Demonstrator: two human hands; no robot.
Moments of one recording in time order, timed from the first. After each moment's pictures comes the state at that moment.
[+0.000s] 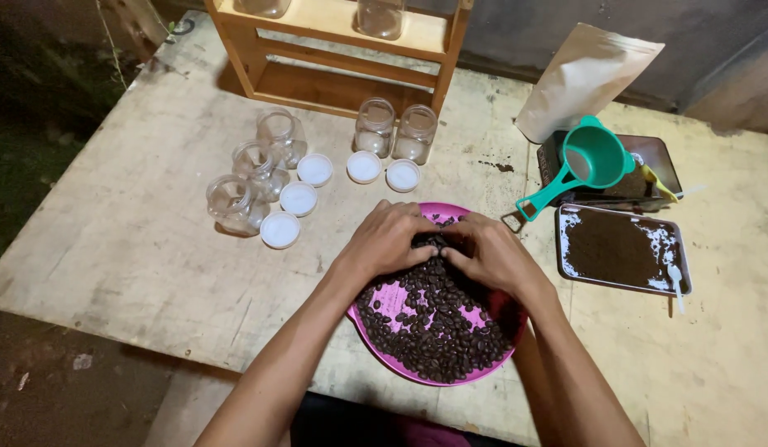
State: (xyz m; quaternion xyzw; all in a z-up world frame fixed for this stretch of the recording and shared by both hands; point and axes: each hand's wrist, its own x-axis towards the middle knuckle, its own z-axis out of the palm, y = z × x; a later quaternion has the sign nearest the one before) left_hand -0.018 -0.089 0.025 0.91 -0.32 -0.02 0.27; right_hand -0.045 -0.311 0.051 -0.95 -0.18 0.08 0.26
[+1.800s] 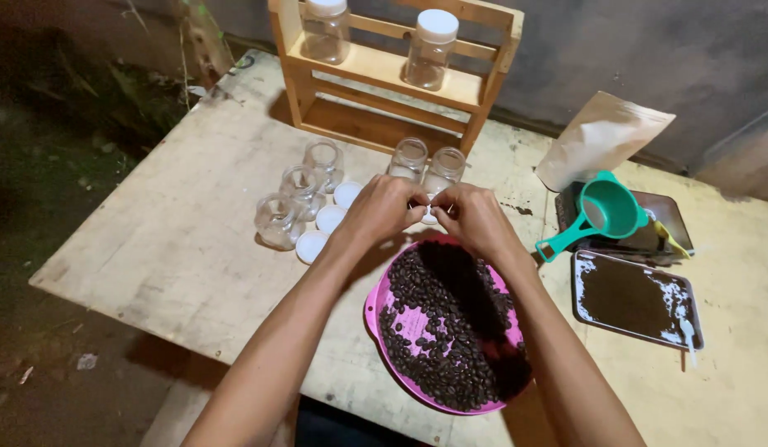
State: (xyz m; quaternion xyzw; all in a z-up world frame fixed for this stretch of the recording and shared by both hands) left_hand 0.028 -0.036 0.083 0.92 -0.22 0.05 0.31; right_hand 0.026 -0.247 0.086 -0.93 -0.22 -0.03 0.28
